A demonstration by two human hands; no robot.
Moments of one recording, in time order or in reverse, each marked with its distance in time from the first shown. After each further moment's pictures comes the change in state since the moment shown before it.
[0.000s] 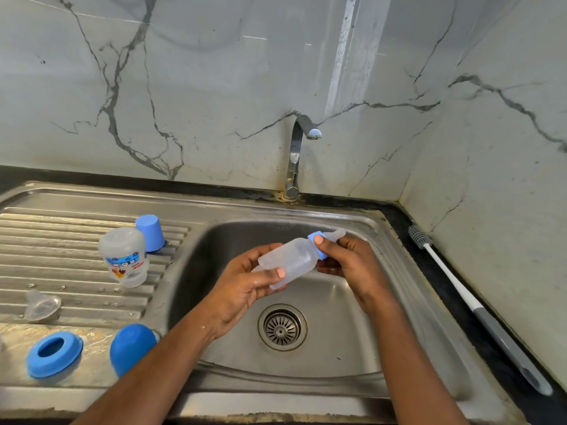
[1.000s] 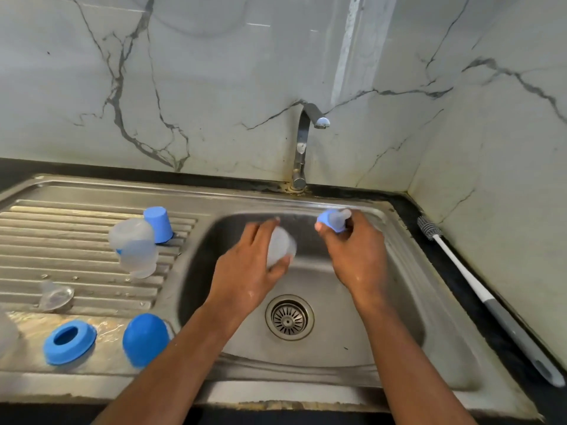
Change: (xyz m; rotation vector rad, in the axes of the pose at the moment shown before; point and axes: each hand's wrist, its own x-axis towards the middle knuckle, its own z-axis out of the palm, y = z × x) left_hand 0.005 0.004 -0.001 1.352 0.355 0.552; right_hand 0.000 0.002 0.021 -0.586 0.418 -0.125
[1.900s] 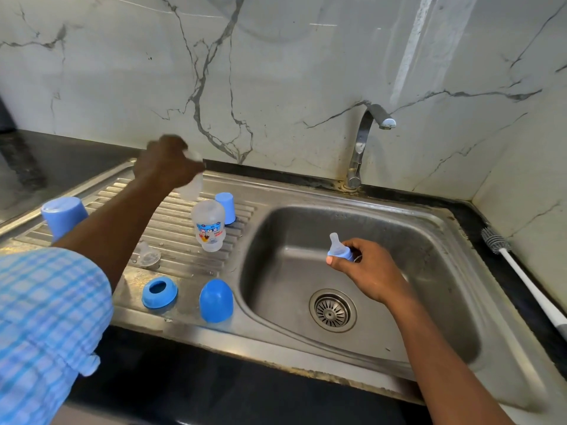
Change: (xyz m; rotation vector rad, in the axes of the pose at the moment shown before) left_hand 0.067 -0.134 -0.179 0.225 0.094 -0.681; right_hand -0.017 0.000 0.029 0.014 -0.545 -0.168
